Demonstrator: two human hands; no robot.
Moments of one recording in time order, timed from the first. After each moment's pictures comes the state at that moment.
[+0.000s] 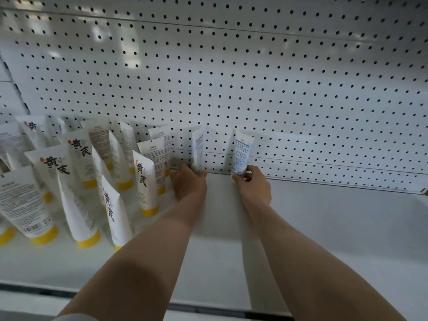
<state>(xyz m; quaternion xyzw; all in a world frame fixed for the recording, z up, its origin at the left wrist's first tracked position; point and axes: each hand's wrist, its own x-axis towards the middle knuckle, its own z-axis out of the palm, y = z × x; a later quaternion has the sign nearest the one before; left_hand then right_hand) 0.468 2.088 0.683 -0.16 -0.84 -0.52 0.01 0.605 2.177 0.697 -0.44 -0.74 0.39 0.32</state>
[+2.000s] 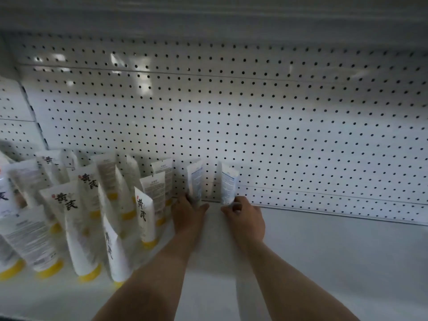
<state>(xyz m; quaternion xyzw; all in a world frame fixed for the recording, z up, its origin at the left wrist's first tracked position) 0.471 2.080 0.688 -0.15 -0.83 -0.53 -0.01 0.594 2.178 0.694 -0.42 -0.81 0.31 0.26</state>
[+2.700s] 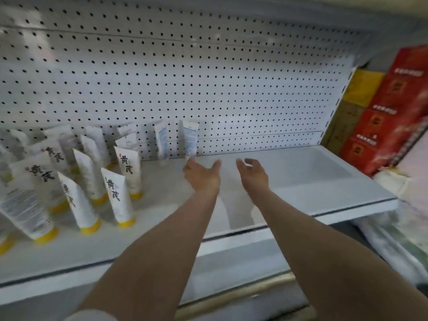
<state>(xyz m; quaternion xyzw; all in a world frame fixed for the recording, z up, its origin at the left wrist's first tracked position) 0.618 2.041 0.747 -0.20 -0.75 -0.60 -0.19 0.733 2.098 0.738 -0.54 -0.64 0.41 0.36</state>
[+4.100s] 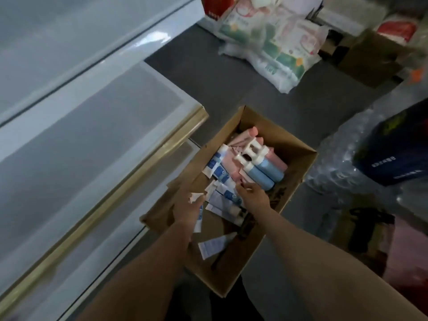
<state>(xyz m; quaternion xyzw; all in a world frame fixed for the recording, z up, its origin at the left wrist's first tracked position) 1.043 1.991 0.407 -0.36 -0.79 -0.10 -0.49 1.229 1.989 0.431 -0.81 -0.31 0.48 0.15</state>
